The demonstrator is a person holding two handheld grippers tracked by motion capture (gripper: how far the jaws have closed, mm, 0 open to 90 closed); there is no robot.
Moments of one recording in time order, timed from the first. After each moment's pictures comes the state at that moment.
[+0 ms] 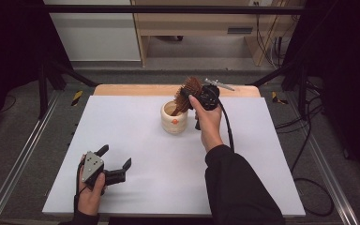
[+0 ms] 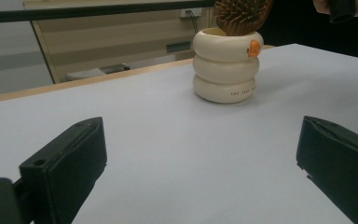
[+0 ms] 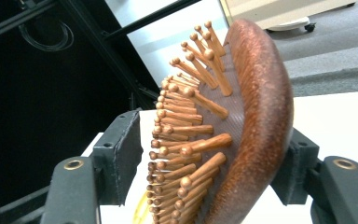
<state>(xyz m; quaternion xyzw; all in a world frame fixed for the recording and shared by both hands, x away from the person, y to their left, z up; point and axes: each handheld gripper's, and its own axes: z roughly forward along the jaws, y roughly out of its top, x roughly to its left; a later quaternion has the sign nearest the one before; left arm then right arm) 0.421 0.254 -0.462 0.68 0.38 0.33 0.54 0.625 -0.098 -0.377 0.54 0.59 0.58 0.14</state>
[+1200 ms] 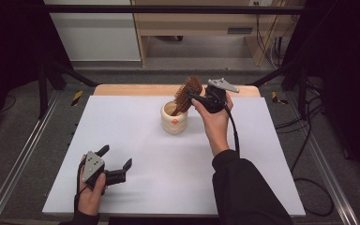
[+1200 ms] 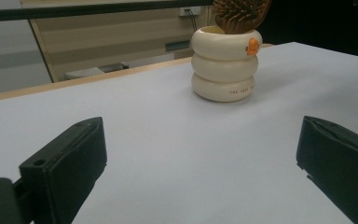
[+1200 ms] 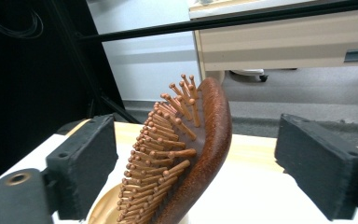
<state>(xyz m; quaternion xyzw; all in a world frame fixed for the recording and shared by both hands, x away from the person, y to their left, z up) 0.421 0.253 -0.463 0.68 0.38 0.32 0.54 0.599 -0.111 -0.355 0.49 0.61 0.55 0.28</state>
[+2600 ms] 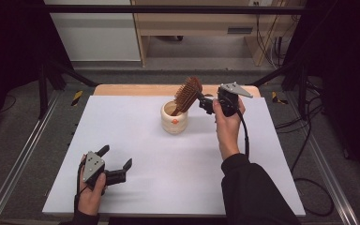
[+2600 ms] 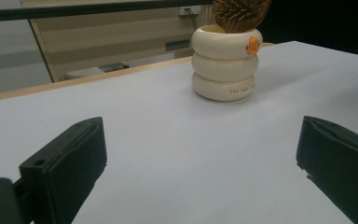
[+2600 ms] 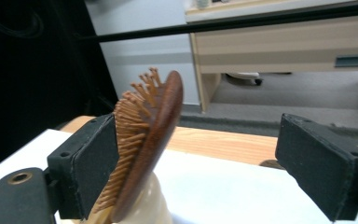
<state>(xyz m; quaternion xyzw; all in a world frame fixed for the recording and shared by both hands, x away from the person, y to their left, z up) 0.421 0.253 -0.463 0.68 0.38 0.32 0.53 0.584 -0.144 -0.358 0.48 0.61 0.56 0.29</state>
